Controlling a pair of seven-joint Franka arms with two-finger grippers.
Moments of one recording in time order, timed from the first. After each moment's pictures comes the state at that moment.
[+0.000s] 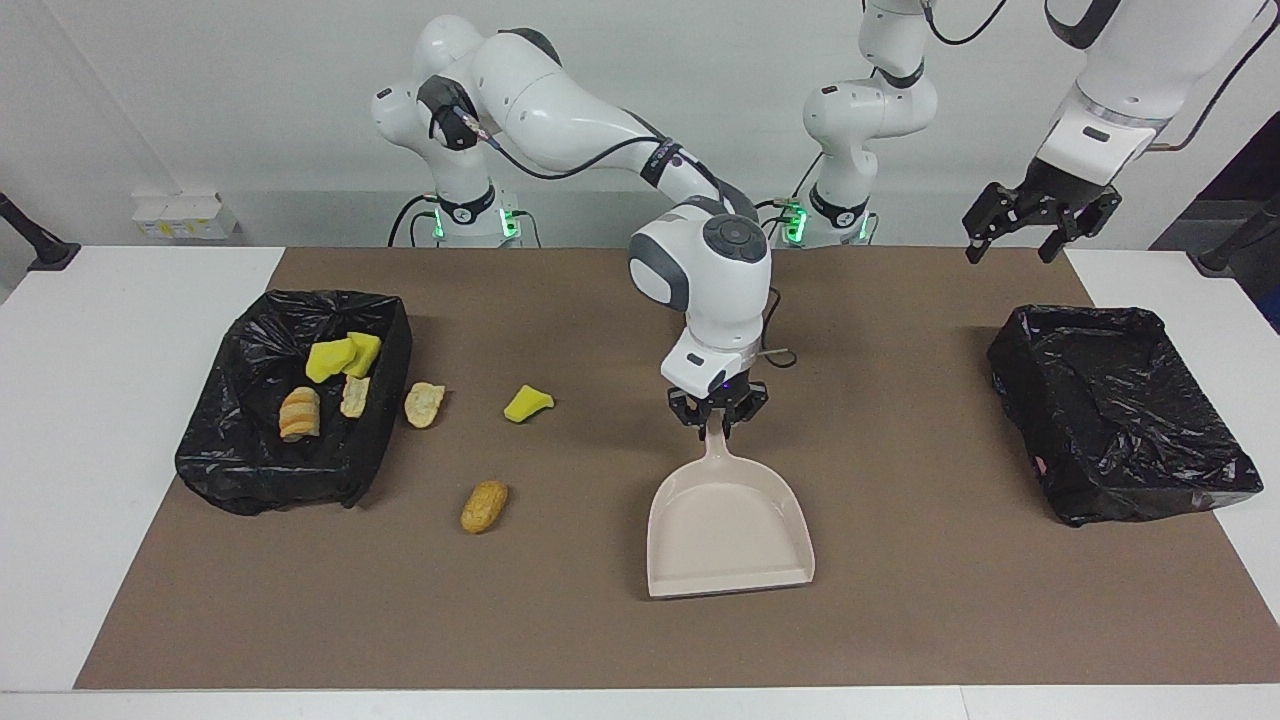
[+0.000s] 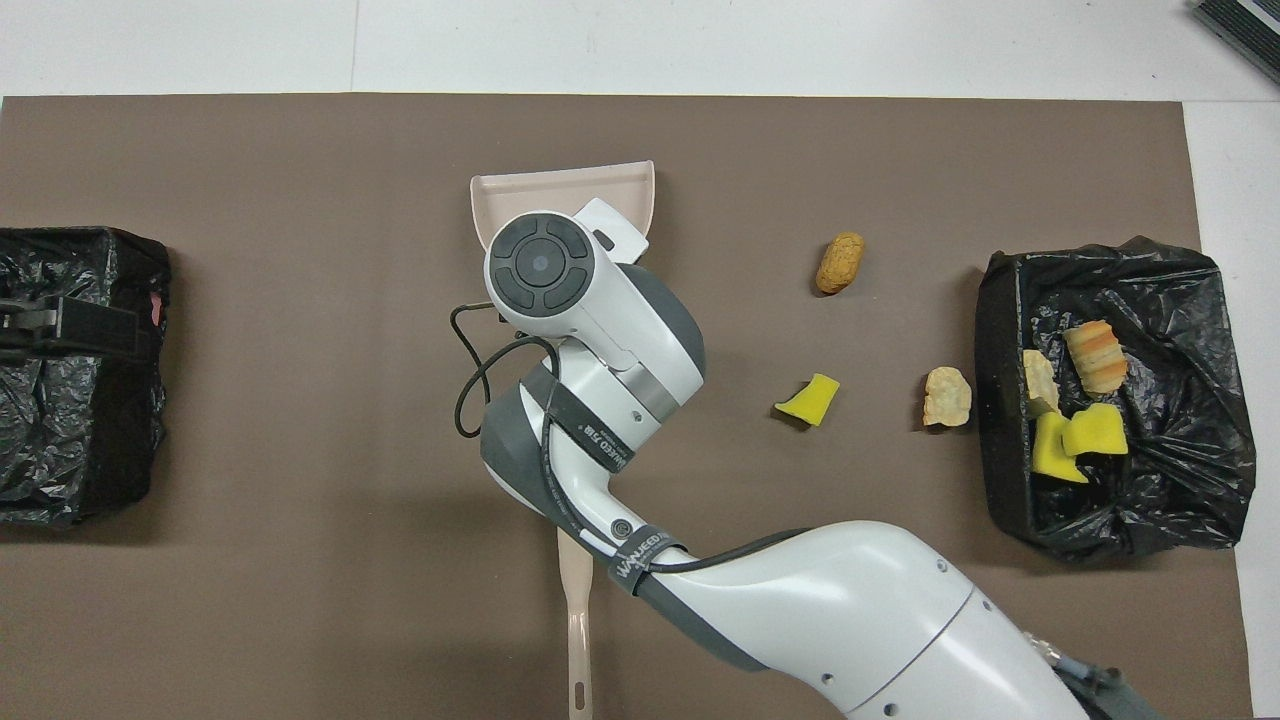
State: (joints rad) left arm 0.10 -0.07 -0.15 -1.61 -0.04 1.55 -0.03; right arm 0.52 0.77 0.21 -1.11 -0.20 1.99 0.70
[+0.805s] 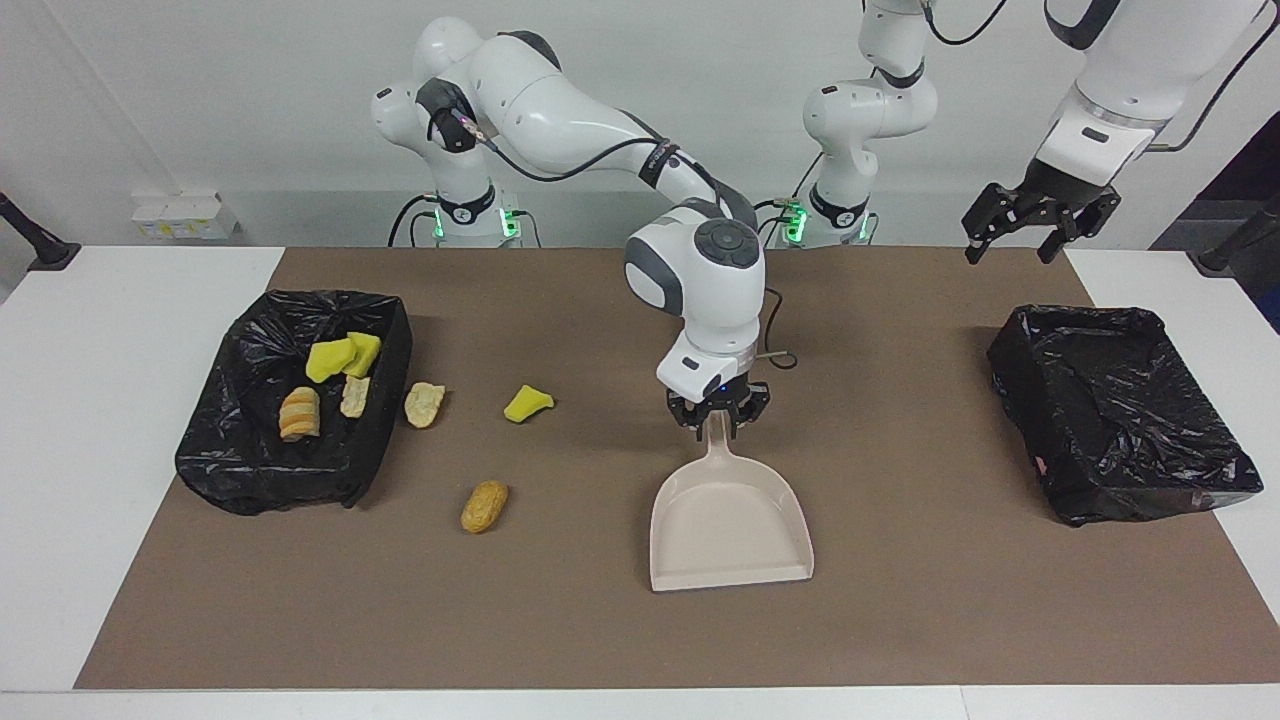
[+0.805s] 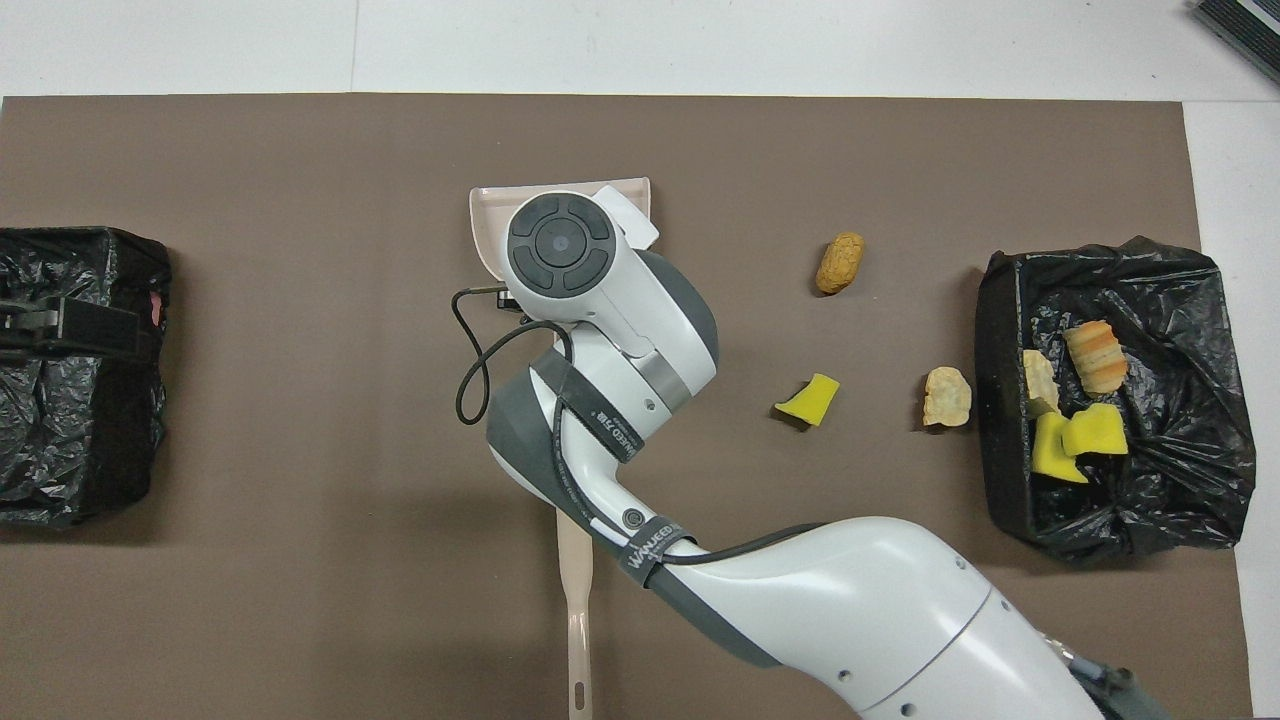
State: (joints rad) left arm 0.10 -0.07 -0.15 -1.61 -0.04 1.55 -0.03; right arm 0.50 0.75 0.21 -1.09 -0.19 1.99 0.70
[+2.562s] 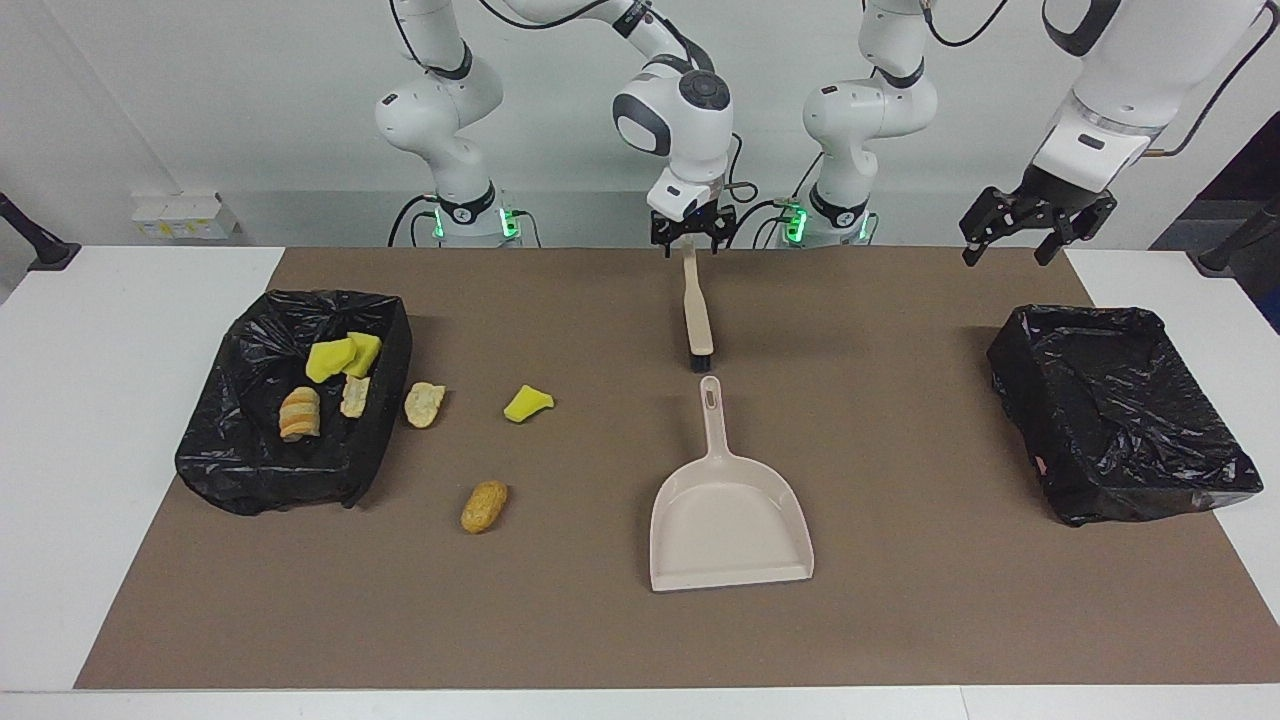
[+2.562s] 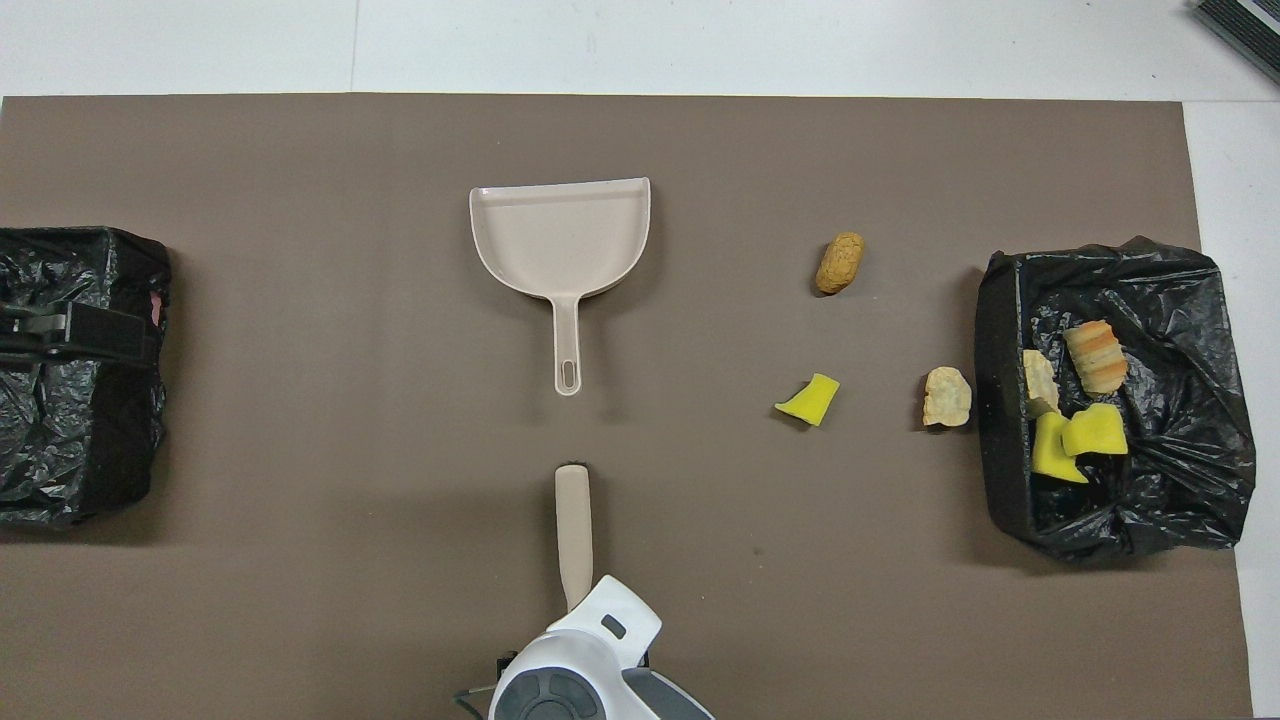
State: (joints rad) left arm 0.10 -0.07 -0.15 -1.62 -0.04 1.55 -0.03; right arm 0.78 0.07 0.22 -2.18 0.12 2.19 0.87
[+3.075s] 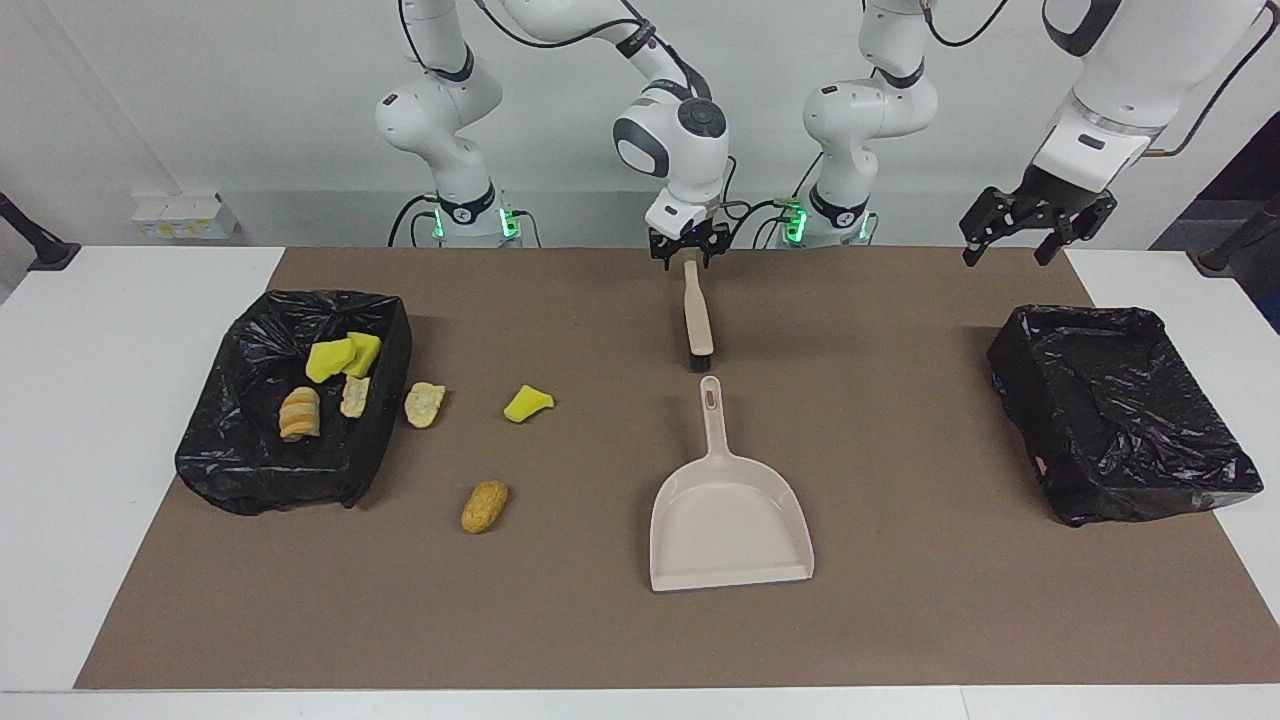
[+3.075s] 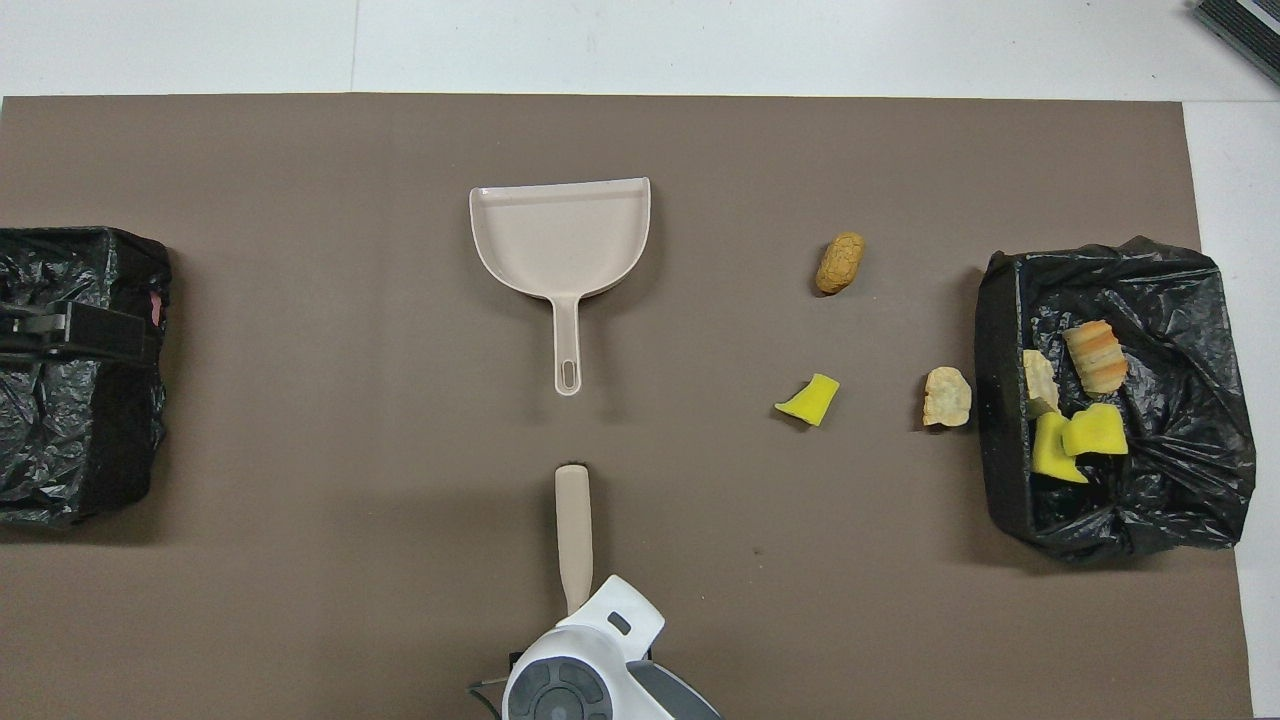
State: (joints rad) left arm 0.10 -0.07 -0.15 -1.62 -0.04 1.55 -0.03; right arm 0.79 0.10 0.22 -2.22 0.12 2.26 0.88
